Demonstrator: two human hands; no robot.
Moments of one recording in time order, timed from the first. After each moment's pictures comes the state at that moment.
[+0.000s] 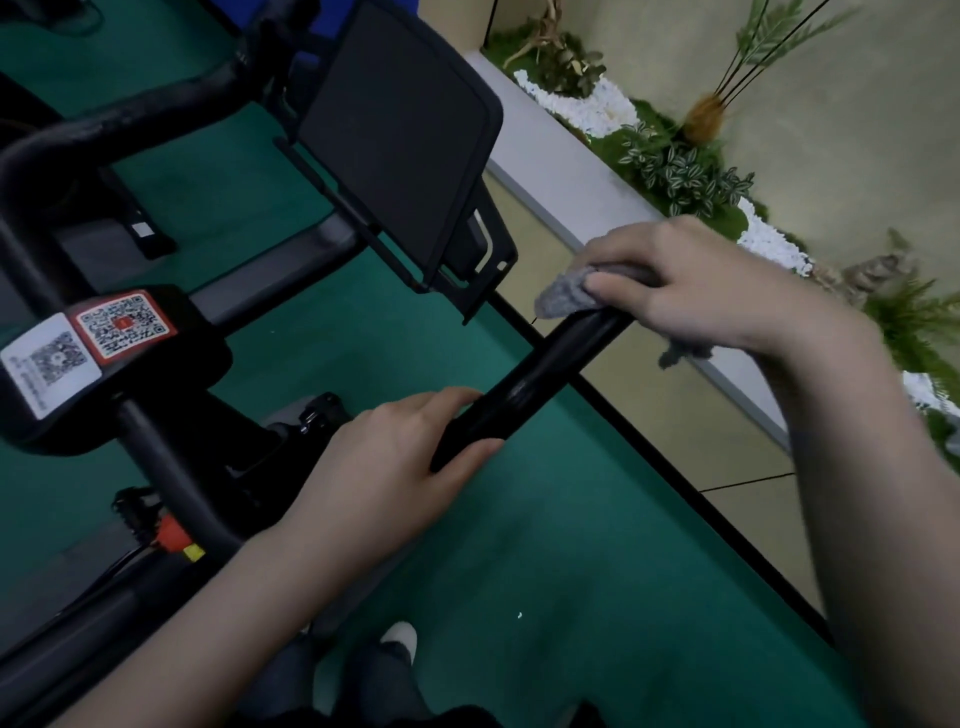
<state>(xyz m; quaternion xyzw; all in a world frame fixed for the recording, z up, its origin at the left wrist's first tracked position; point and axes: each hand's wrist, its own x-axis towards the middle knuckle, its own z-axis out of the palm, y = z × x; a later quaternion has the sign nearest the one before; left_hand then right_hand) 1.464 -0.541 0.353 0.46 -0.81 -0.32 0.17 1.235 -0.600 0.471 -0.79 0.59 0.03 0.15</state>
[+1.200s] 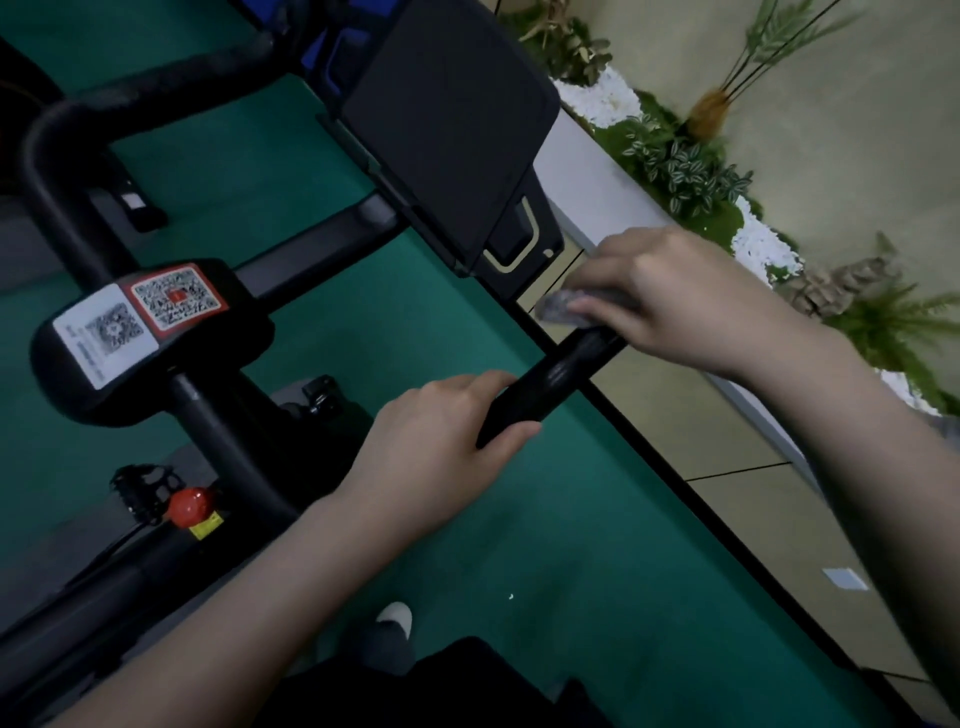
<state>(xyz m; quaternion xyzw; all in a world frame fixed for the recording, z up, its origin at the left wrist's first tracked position) 1.464 -0.545 0.345 0.45 -0.81 -0.32 0.20 1.261 -0.593 0.452 -0.86 0.50 0.07 -0.02</state>
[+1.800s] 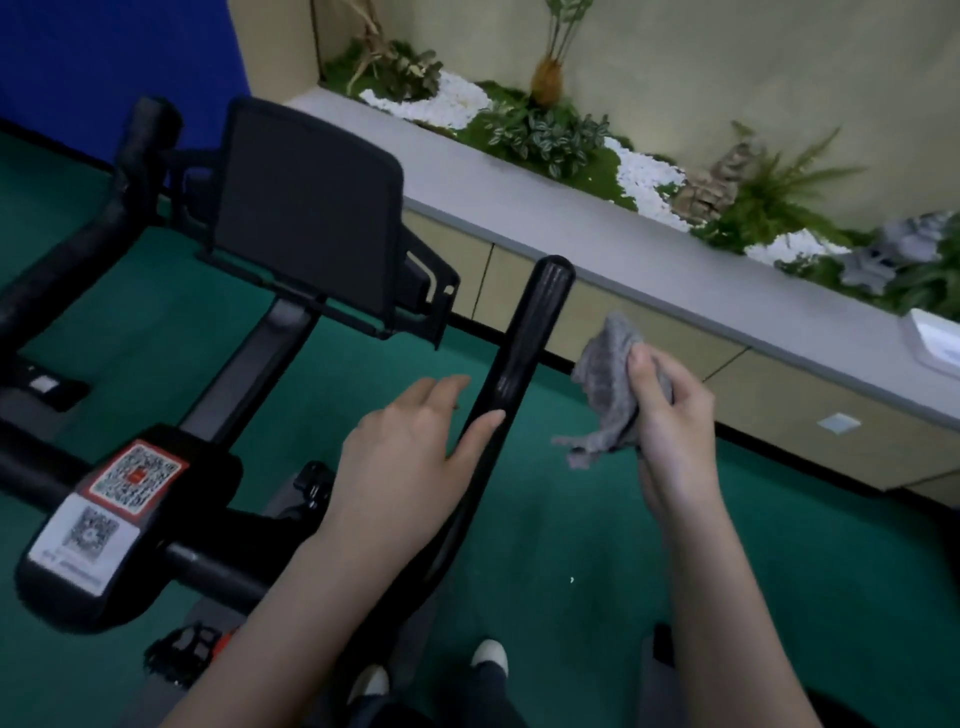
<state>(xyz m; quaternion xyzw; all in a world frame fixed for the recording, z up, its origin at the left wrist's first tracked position) 1.473 -0.568 0.373 0.38 -0.88 -0.25 0.14 1.284 -0.475 0.362 -0.24 0.71 -0.64 0.18</state>
